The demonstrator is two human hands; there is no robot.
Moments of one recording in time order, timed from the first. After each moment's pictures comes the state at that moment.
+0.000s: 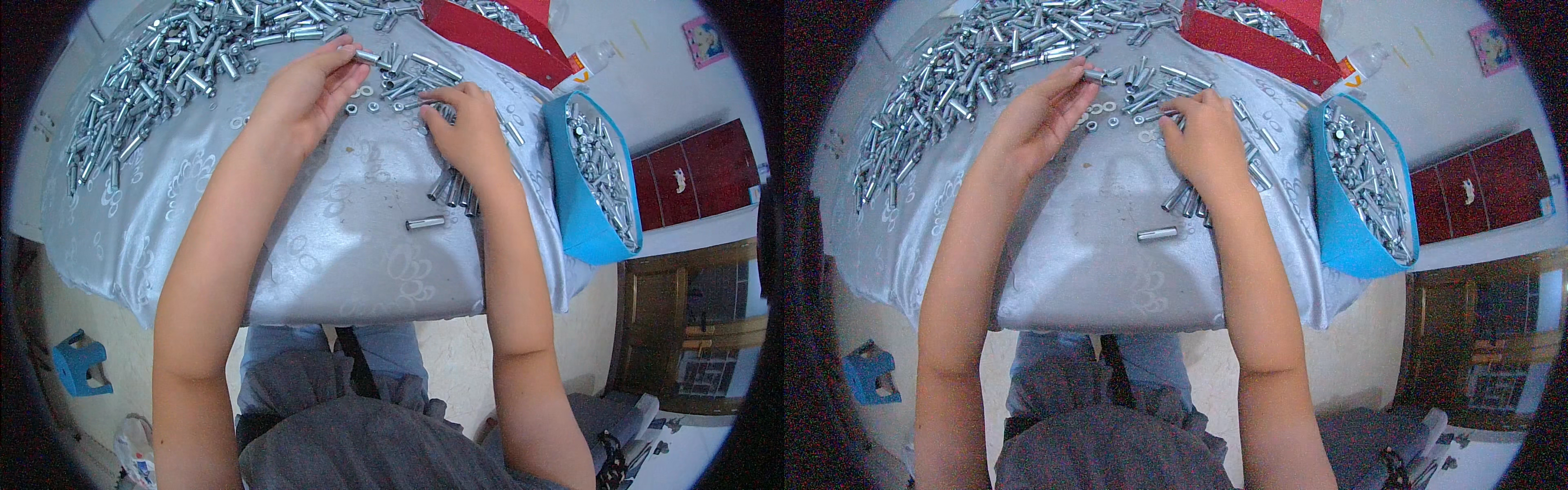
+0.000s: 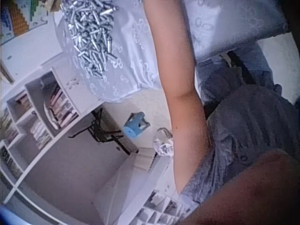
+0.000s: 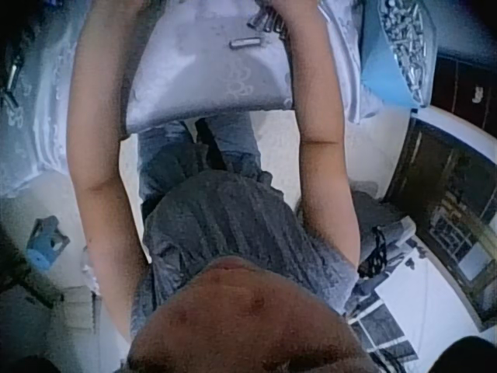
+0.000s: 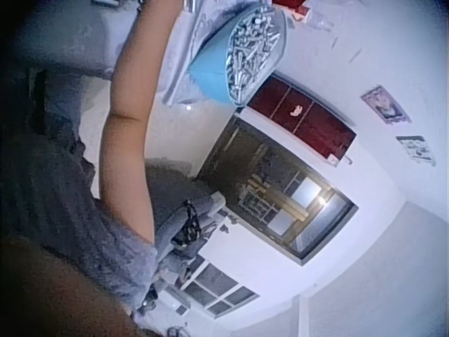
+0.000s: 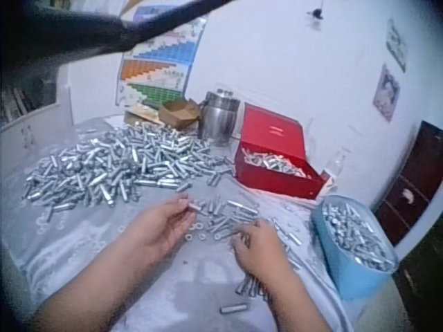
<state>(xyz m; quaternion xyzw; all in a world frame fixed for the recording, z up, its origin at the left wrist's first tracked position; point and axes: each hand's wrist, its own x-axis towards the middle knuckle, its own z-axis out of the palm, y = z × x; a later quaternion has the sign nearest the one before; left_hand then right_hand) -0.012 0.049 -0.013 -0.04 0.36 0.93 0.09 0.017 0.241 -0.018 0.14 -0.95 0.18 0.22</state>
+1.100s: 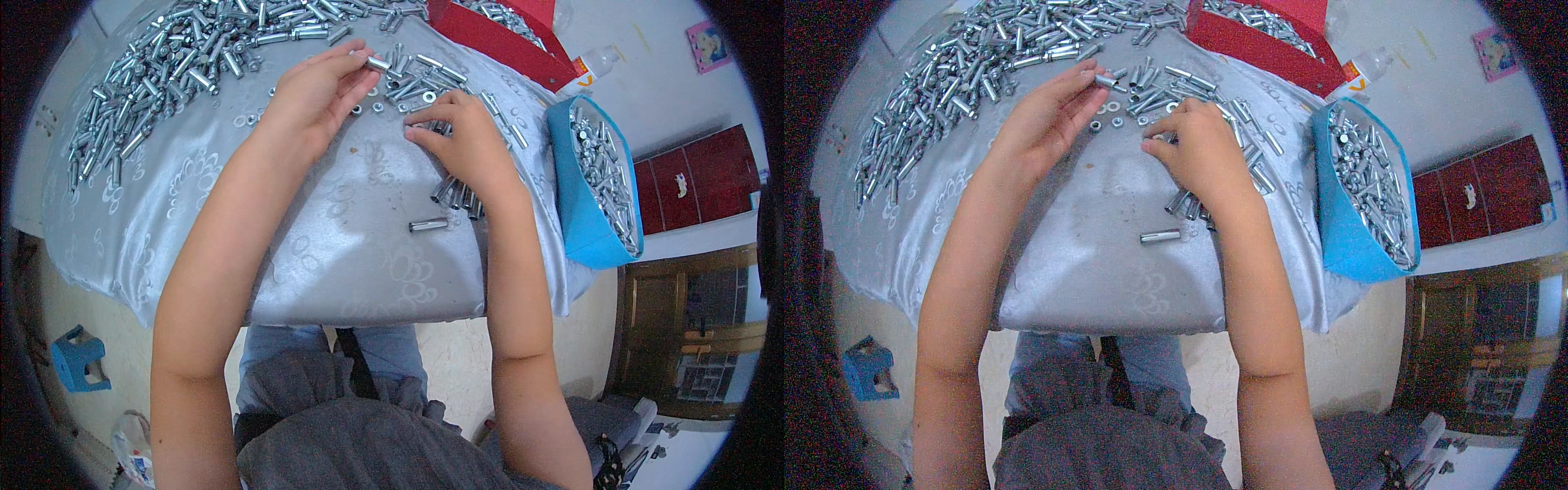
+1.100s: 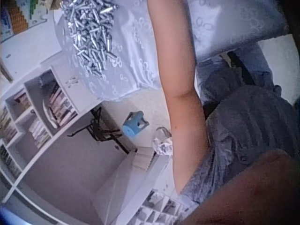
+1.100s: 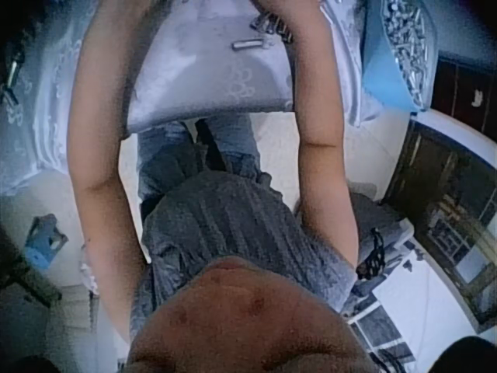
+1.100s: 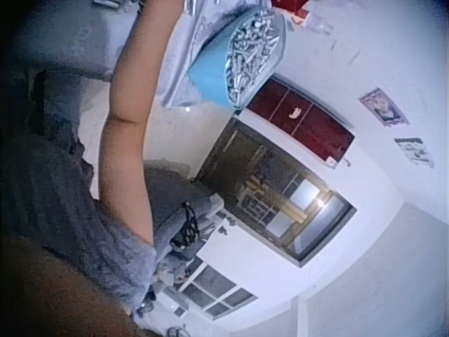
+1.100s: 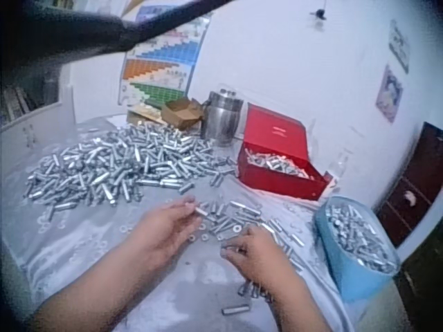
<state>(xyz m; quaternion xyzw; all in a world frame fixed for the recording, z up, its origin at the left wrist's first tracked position) -0.007 0.053 -0.013 -0.02 0.39 0.91 0.09 0.027 0.237 -0.006 0.20 -0.95 0.20 0.12</state>
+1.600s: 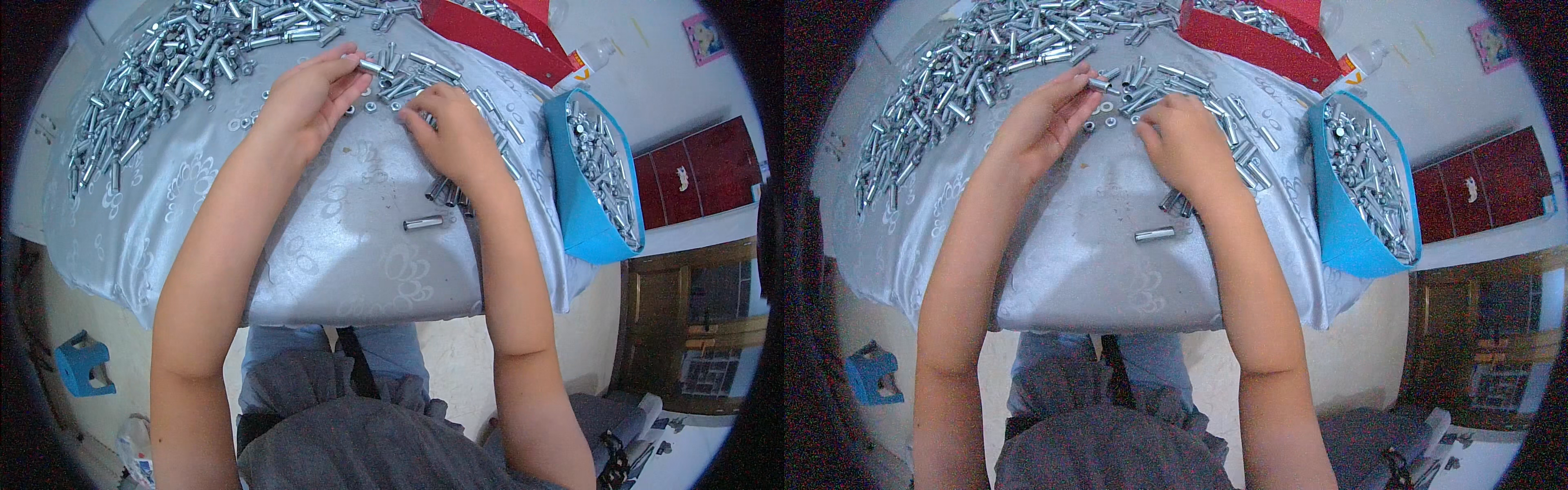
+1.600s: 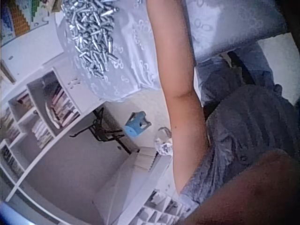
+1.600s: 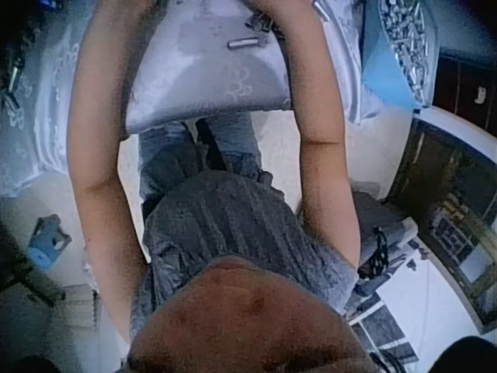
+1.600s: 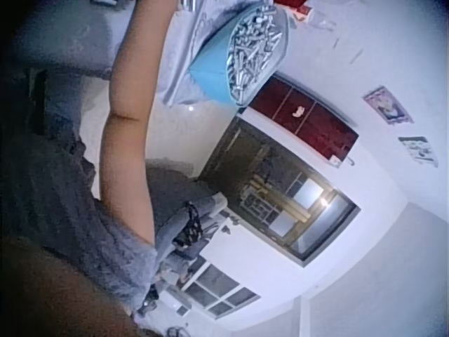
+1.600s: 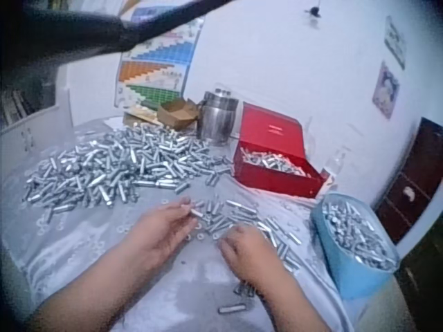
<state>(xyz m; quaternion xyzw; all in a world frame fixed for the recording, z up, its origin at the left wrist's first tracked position) -0.008 0.055 -0.015 -0.02 0.39 0.91 0.09 0.022 0.232 -0.010 0.23 -0.93 0.21 0.20</state>
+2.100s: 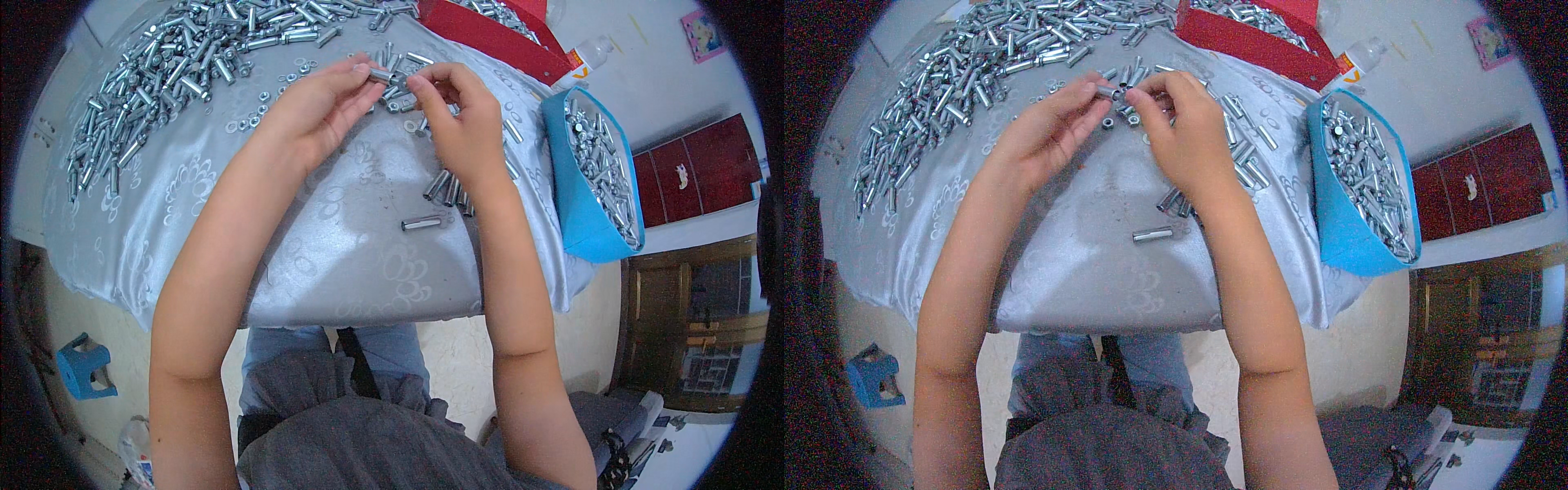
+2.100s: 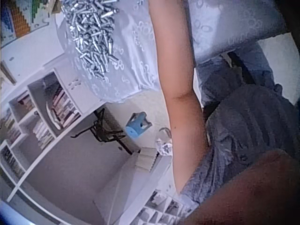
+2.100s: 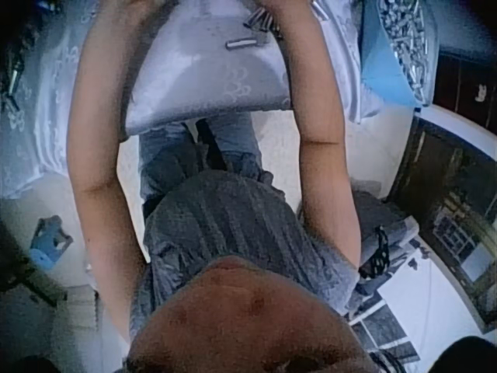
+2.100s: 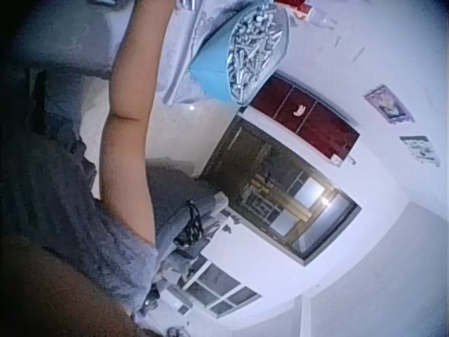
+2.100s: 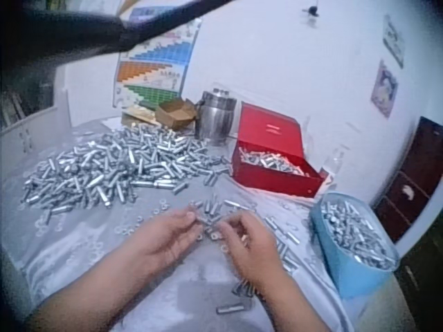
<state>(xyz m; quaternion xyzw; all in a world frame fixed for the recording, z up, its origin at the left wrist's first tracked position) -0.001 0.060 -0.015 -0.01 0.36 0.92 0.17 0.022 0.223 -0.005 0.20 -0.84 0.44 0.26</state>
